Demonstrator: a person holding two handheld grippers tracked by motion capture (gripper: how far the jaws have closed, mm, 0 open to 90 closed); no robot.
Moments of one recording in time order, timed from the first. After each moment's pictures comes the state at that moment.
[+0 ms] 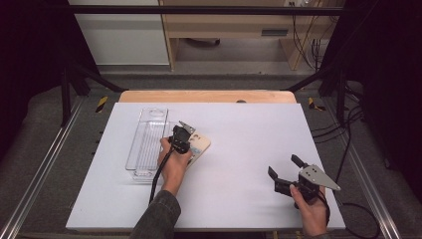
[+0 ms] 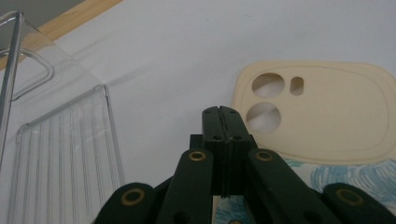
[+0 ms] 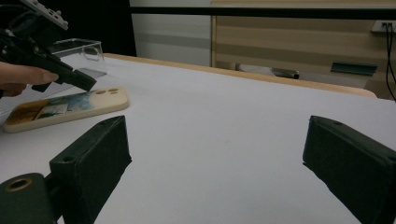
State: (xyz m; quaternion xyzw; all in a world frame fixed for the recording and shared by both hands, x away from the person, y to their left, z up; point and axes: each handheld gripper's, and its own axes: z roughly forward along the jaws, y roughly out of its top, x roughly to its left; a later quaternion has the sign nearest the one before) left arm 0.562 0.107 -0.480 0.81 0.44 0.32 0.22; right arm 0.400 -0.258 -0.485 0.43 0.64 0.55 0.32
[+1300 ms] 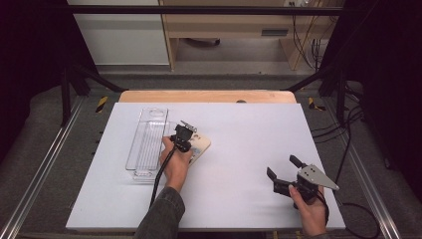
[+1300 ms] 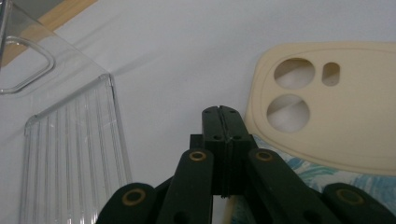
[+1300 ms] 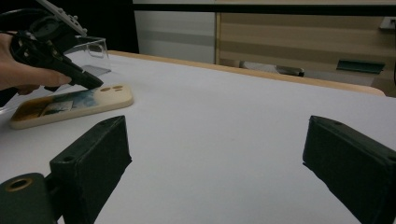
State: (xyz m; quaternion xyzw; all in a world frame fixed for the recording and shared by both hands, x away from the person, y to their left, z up) left arm 0.573 0.101 -0.488 0.81 0.45 0.33 0.17; right arm 0.401 -0.256 -0.486 0.43 0.65 0.55 0.31
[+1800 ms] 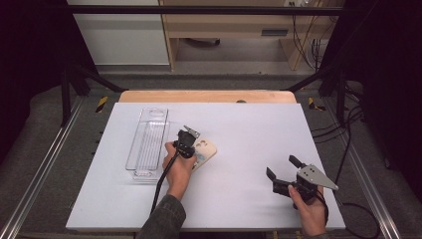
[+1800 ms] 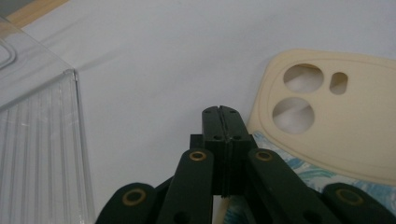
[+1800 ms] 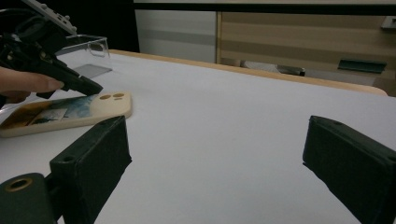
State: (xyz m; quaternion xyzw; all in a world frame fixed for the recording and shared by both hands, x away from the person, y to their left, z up) left arm 0.548 0.092 -0.488 0.82 0.45 0.30 0.21; right arm 0.401 -0.255 -0.486 0.43 0.65 0.55 0.31
